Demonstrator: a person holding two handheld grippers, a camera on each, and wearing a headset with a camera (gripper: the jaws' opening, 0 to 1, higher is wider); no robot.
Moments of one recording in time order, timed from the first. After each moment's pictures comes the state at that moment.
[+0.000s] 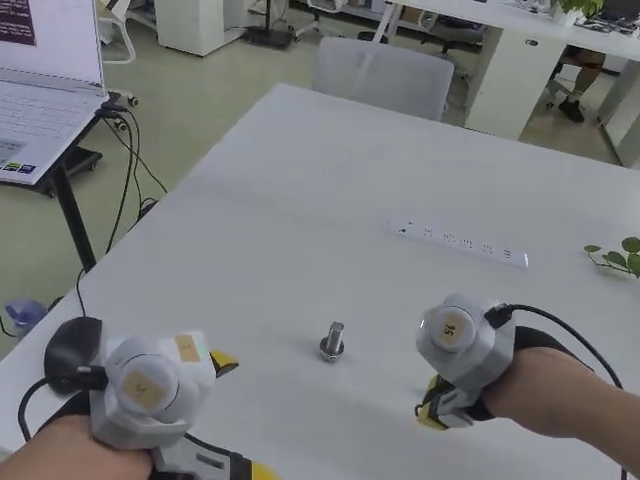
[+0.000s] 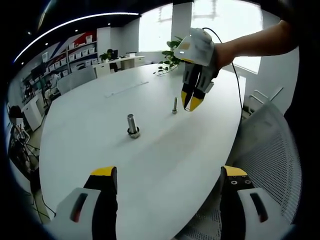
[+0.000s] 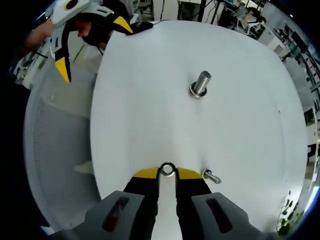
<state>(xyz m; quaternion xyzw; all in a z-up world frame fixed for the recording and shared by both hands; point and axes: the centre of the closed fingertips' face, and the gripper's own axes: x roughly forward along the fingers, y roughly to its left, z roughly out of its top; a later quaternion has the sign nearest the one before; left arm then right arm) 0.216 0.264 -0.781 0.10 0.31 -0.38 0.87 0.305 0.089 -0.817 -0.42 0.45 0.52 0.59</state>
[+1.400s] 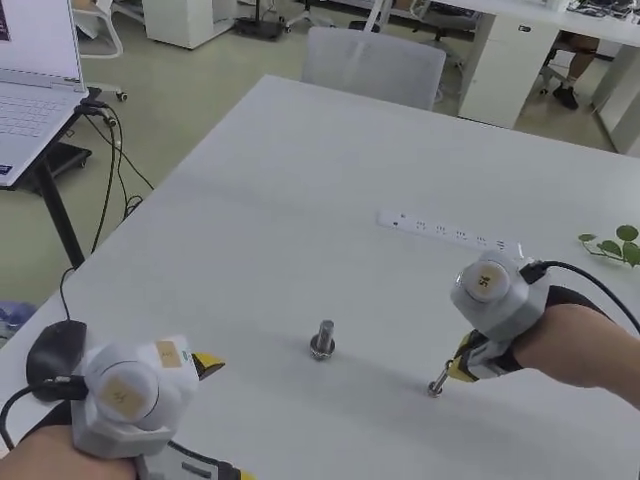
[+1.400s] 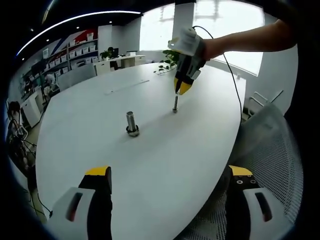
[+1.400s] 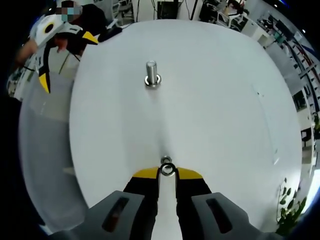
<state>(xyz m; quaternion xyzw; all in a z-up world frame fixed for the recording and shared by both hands) 0.220 0.262 -0.789 0.09 0.32 -0.38 0.87 0.374 0.059 -0.812 -0.41 0.46 0.48 0.62</state>
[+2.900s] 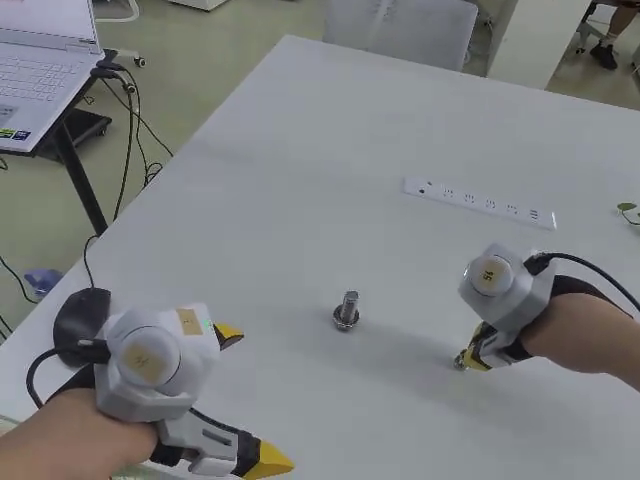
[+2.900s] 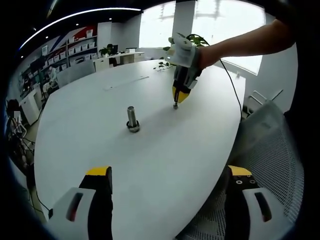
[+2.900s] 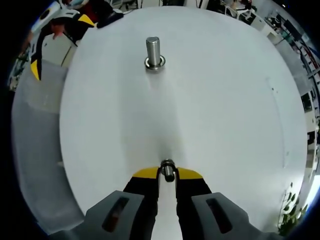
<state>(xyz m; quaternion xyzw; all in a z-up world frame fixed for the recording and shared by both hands) 0.221 0.267 -0.796 0.09 0.33 -0.38 0.86 0.374 0.059 -0.857 -0.43 0.48 0.48 0.60</state>
